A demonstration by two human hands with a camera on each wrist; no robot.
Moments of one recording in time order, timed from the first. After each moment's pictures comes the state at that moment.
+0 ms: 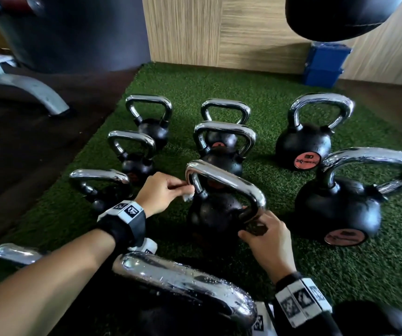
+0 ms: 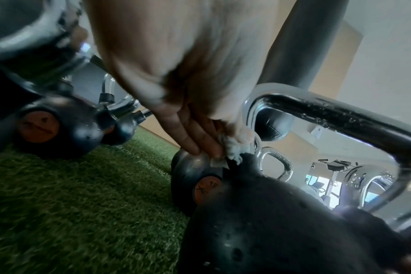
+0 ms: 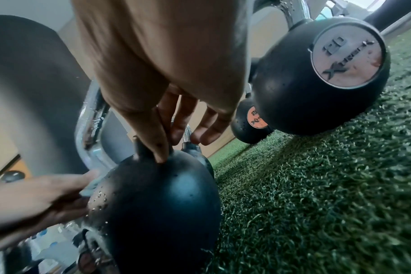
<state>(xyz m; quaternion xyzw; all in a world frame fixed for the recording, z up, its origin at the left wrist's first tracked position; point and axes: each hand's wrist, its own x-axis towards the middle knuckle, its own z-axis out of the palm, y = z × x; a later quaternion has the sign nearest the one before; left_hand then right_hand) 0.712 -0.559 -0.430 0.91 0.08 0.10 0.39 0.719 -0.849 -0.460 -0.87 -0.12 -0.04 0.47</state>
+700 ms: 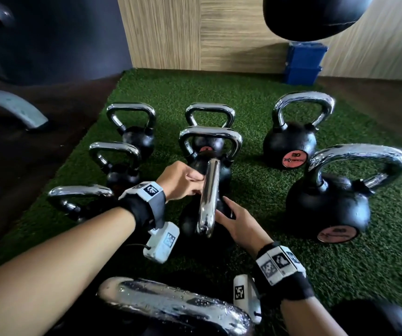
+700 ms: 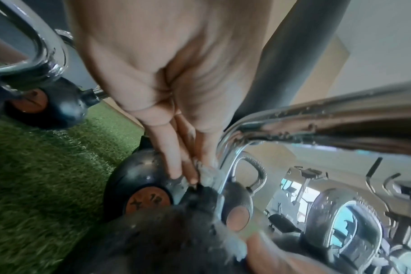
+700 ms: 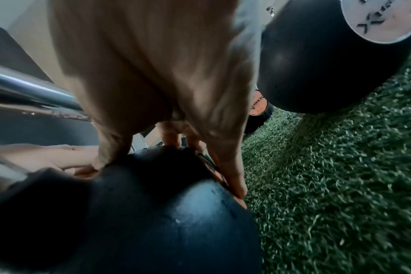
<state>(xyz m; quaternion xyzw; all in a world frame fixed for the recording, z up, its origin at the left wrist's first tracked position) 0.776 -0.605 -0.399 0.84 0.06 -0.03 0.53 0.771 -0.809 -0.463 -0.84 -0.12 0.19 0.49</state>
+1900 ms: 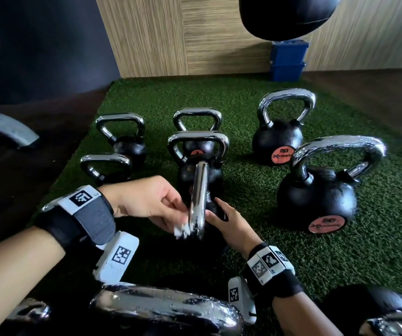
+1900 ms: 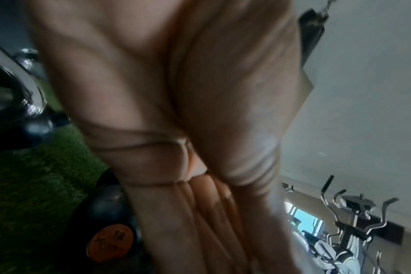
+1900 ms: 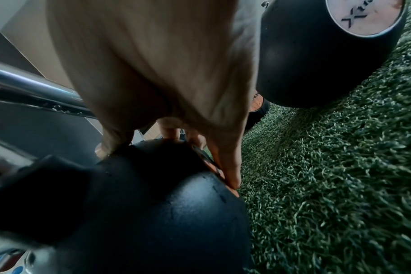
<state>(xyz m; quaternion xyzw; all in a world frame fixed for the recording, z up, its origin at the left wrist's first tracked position) 0.711 -0.593 -0.329 0.81 -0.03 -0.29 0.51 0.760 -0.810 -0.464 -0.81 -0.11 0.18 0.55</state>
